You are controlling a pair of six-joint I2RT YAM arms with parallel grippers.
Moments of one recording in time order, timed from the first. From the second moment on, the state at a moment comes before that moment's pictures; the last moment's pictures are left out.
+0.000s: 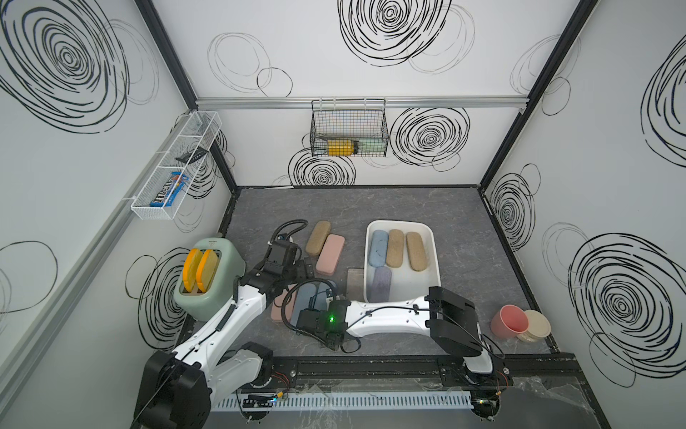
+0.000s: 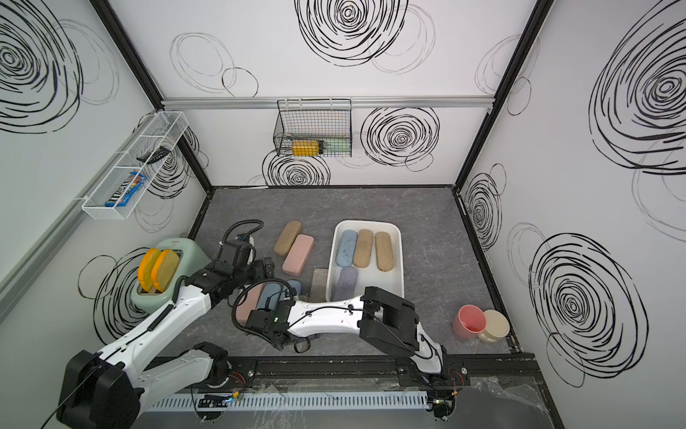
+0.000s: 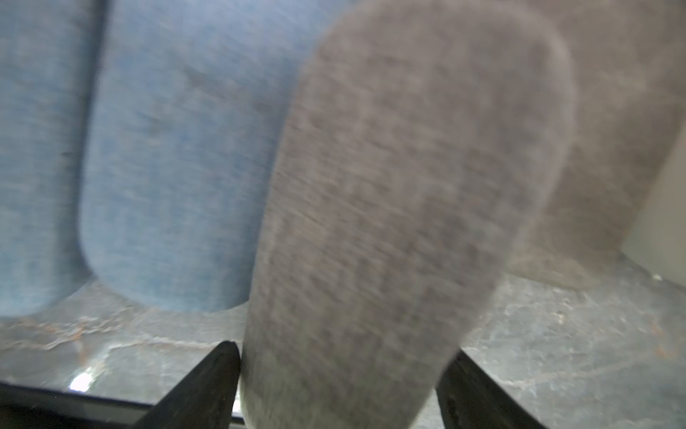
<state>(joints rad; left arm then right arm) -0.31 1.07 0.68 -0.51 -0.10 -0.47 1.43 2.06 1.54 -0.98 0.27 1.22</state>
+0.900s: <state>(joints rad) -0.31 1.08 0.68 -0.52 -0.11 -0.48 1.46 2.08 1.59 -1.02 0.33 1.16</state>
